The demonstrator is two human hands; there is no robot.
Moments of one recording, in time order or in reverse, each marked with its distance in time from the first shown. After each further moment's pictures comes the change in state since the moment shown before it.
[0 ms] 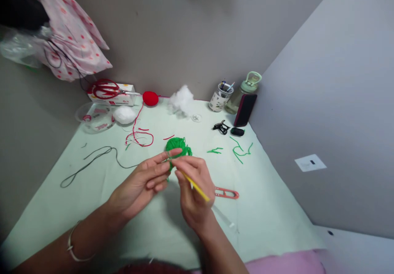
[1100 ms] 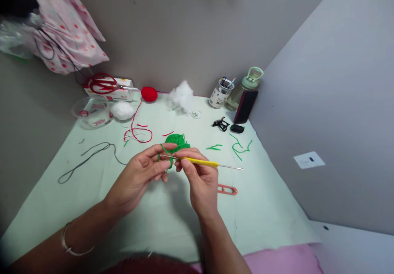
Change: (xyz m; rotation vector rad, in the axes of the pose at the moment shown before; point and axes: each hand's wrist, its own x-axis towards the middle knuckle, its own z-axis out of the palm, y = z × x) left_hand 0.000 -0.002 -0.003 0.339 0.020 0.211; right_hand 0.011 0.010 -0.005 0.532 -0.084 0.411
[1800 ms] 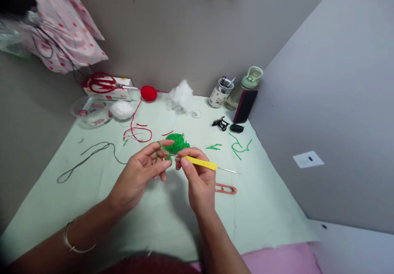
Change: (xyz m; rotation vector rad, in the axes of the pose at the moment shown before) left_hand 0.005 -0.011 -0.005 0.062 0.024 0.081; right_hand -0.003 0.001 0.002 0.102 0.077 0.146
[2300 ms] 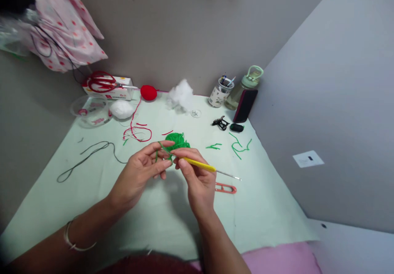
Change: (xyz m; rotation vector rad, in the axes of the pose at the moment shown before) left_hand 0.000 -0.003 -0.003 0.009 -0.025 -0.002; right_hand 0.000 0.003 0.000 -0.086 -0.062 -0.160
